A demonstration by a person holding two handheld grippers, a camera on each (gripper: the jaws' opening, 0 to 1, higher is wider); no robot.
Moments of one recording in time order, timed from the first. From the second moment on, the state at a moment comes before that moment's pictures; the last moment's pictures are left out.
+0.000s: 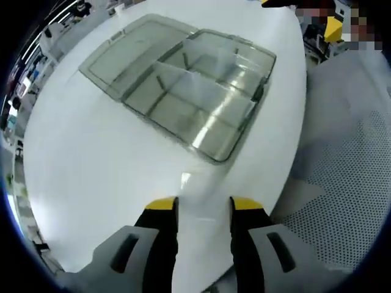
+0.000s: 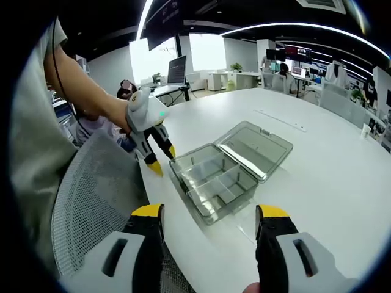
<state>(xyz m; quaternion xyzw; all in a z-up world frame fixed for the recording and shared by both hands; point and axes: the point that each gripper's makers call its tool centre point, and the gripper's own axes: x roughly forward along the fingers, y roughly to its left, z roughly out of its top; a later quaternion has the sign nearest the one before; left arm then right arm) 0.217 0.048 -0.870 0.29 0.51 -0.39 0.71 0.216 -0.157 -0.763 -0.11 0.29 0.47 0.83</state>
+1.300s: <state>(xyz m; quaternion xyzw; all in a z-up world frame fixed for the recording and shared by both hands) 0.224 0.097 -0.861 0.31 0.50 -0.39 0.71 0.218 -0.149 -0.765 -0.12 0.29 0.48 0.82</state>
